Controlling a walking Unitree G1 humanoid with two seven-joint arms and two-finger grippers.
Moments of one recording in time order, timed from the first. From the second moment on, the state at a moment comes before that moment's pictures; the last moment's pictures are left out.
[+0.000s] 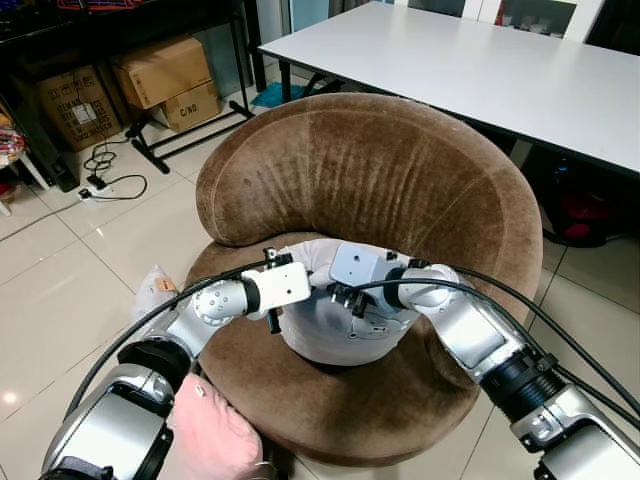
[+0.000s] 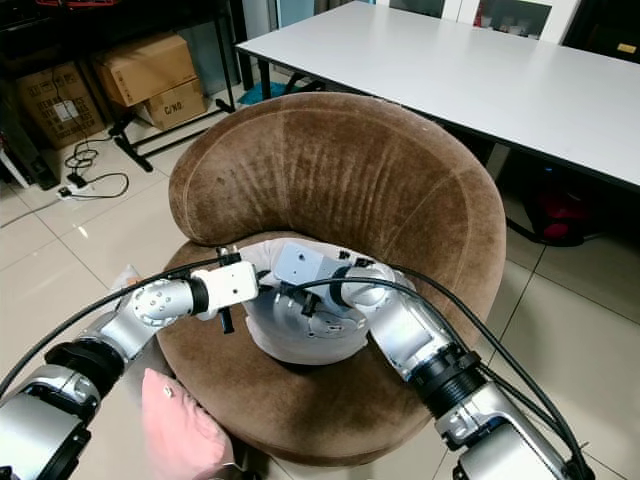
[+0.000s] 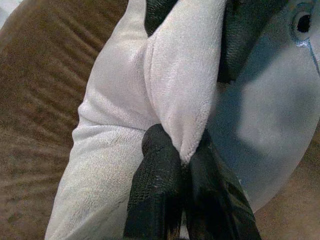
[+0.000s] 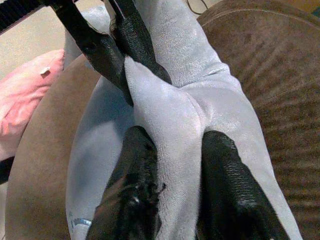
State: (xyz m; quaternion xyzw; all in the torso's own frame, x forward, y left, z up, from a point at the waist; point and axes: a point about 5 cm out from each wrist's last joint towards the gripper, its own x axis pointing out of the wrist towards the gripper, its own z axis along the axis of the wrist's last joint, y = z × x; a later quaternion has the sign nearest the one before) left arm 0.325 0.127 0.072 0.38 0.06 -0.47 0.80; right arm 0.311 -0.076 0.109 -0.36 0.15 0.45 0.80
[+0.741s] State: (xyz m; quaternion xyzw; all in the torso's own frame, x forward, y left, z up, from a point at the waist) left arm 0.294 0.181 0.126 0.30 0.00 -0.43 0.85; right arm 0.317 -0.069 0.099 -0.32 0.17 0.42 0.83
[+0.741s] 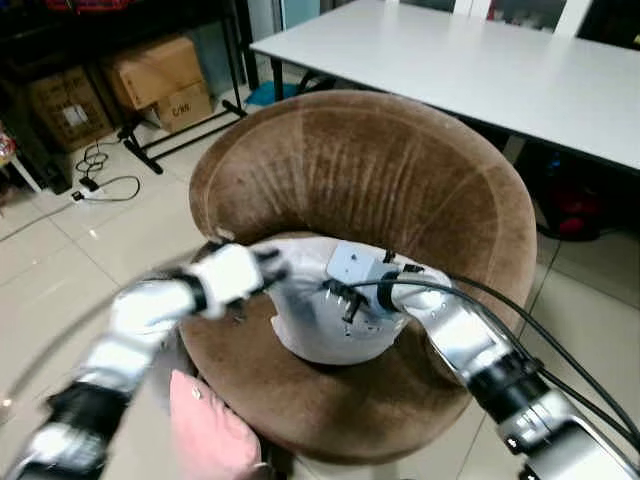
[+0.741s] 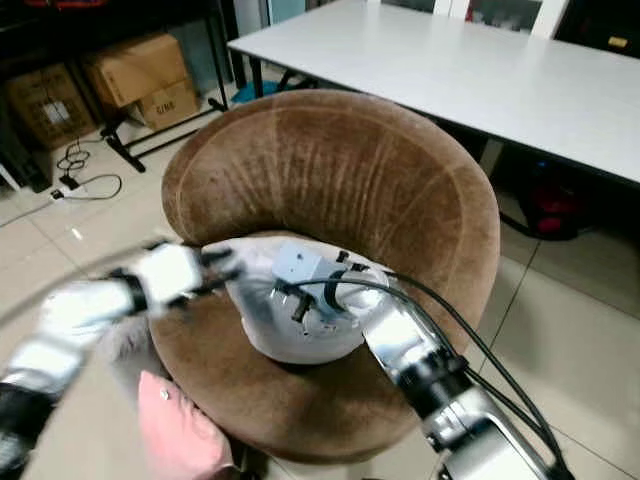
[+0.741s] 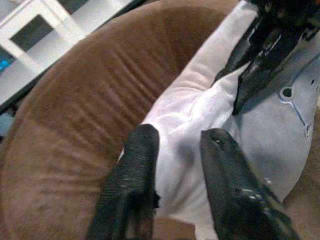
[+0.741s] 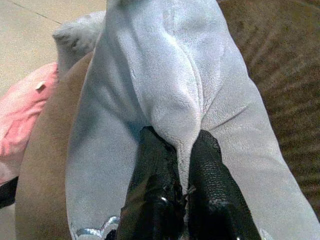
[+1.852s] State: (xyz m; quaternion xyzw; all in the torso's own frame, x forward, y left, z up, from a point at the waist) left arm 0.183 0.209 0.123 0.22 0.18 -0.41 0.87; right arm 0.399 -0.105 0.144 0.24 0.24 -0.02 0.94
